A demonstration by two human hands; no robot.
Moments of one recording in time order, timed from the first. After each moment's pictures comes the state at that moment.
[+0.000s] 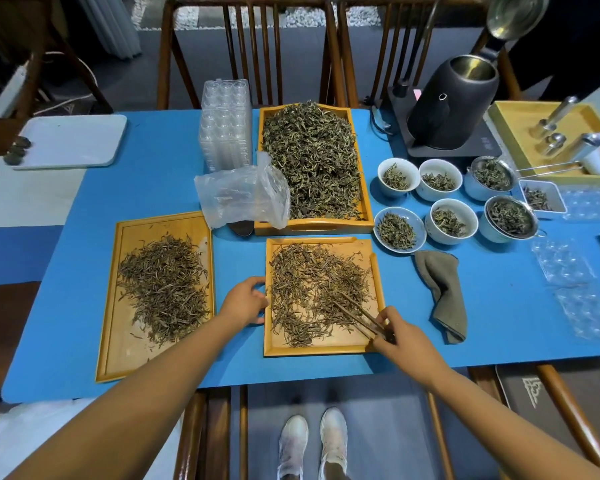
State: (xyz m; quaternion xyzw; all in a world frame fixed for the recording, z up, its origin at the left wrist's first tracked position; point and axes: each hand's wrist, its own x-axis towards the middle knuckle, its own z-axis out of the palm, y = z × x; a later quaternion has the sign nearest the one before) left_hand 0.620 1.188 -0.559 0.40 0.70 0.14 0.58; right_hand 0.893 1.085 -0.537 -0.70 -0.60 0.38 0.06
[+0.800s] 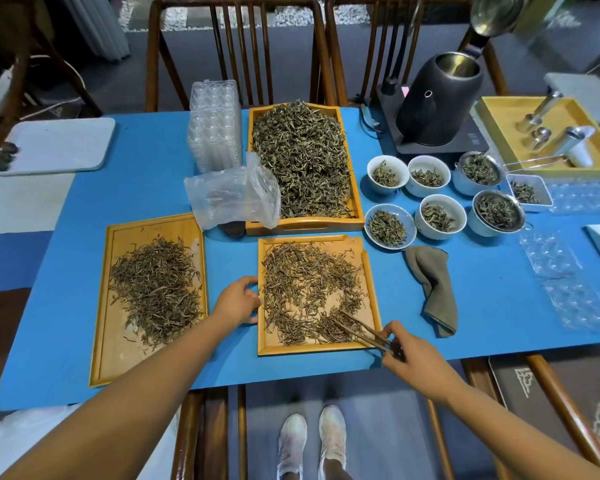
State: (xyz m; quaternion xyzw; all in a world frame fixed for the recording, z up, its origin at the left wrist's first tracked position) left_hand 0.620 1.190 -0.561 0.41 0.70 0.13 0.56; right_hand 0.913 1.056 -0.531 -0.68 -0.63 0.37 0.02
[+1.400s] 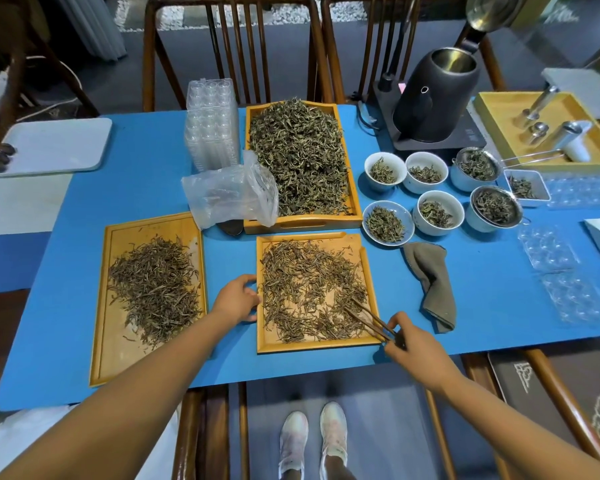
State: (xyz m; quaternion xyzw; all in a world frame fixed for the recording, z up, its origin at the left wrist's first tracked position) left_hand 0.623 1.189 -0.558 0.41 0.71 0.12 0.56; right_hand 0.915 1.059 -0.536 -0.73 -0.58 0.36 0.03
